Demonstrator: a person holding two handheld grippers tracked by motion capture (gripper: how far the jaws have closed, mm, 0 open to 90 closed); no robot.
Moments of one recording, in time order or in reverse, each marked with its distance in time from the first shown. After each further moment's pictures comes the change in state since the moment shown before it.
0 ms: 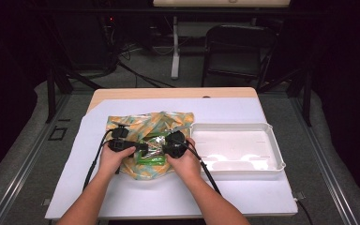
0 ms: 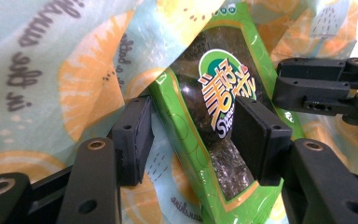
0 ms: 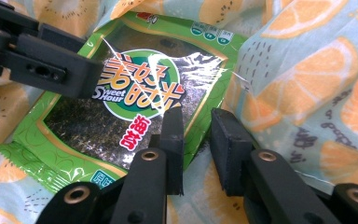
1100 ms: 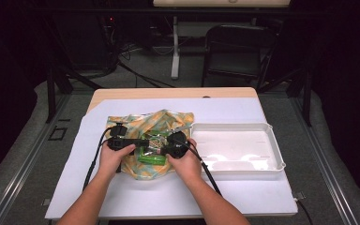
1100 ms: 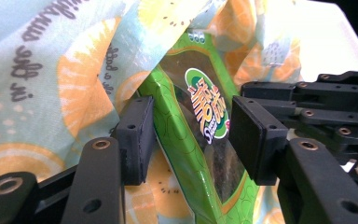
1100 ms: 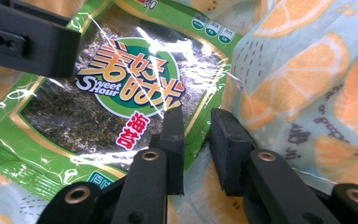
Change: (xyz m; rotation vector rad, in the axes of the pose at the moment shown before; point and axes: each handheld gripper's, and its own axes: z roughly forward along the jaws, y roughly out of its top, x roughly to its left) left arm -0.009 0.003 -0.013 -0.103 -0.066 0.010; right arm -0.003 -0.002 -0.001 -0.006 -0.003 0.031
